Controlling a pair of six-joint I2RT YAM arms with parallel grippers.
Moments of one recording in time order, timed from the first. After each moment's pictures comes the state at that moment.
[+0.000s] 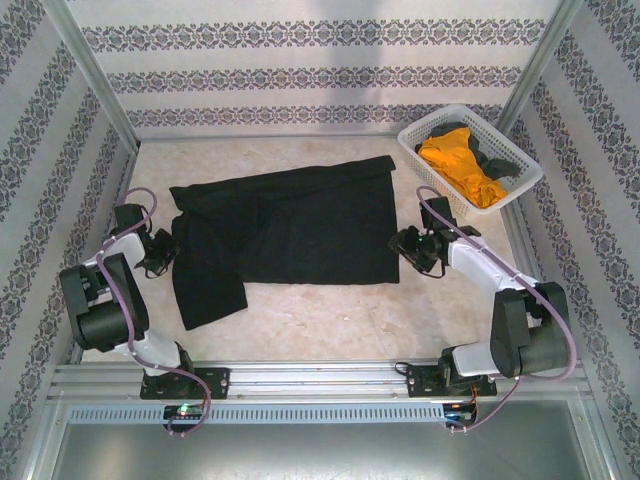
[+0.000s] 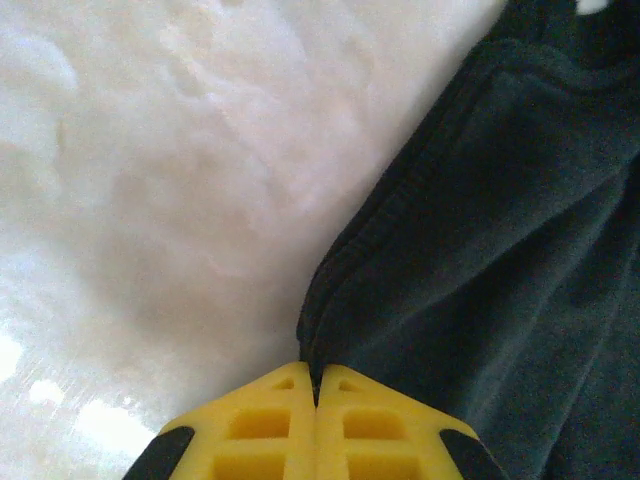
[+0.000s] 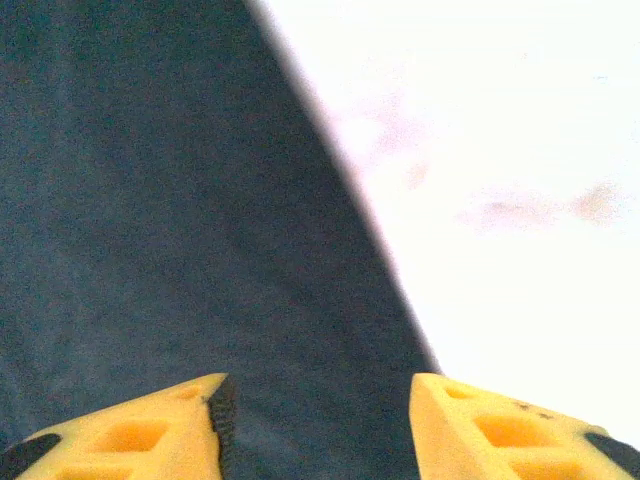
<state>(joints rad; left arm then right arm) 0.41 1.55 0.83 -0.42 0.23 -0.60 0.13 1.39 0.78 -0.52 -0.23 0.87</state>
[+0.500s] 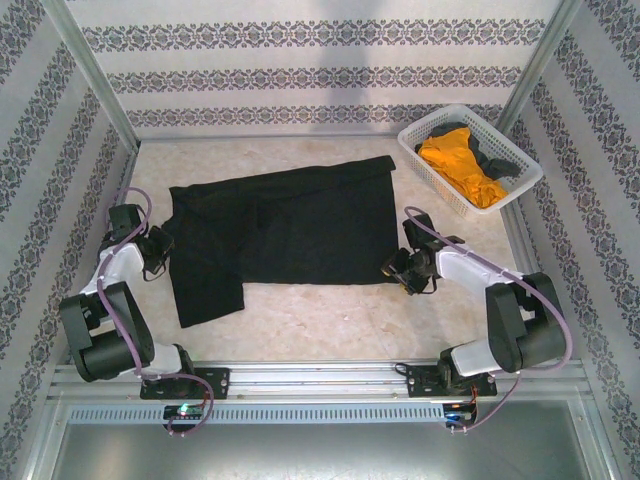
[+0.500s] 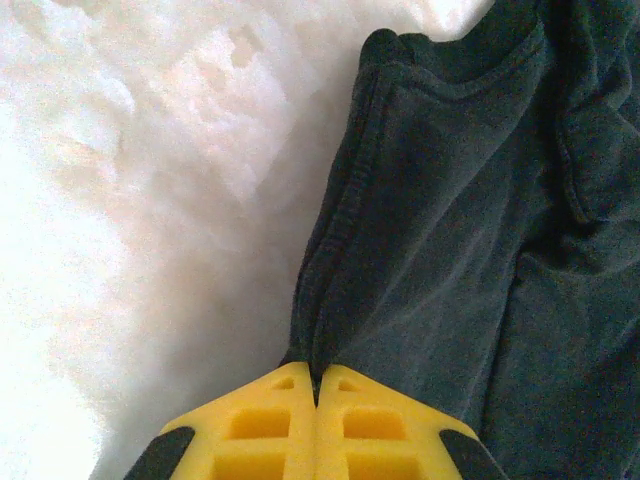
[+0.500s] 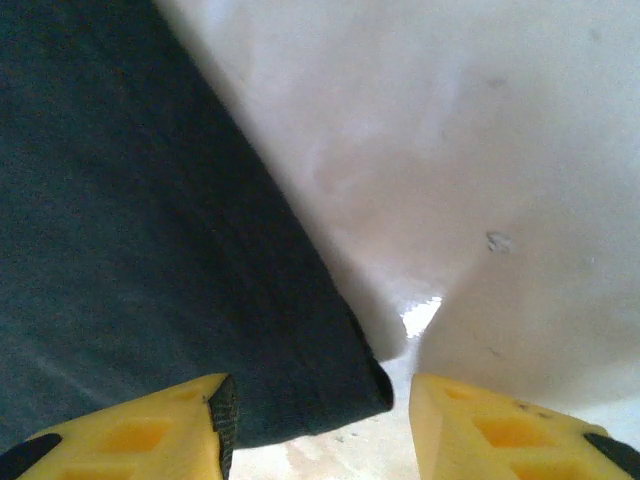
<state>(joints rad) 0.41 1.39 0.79 -0.43 0.19 -0.68 0.25 1.44 0.71 -0.57 -0.21 1.02</state>
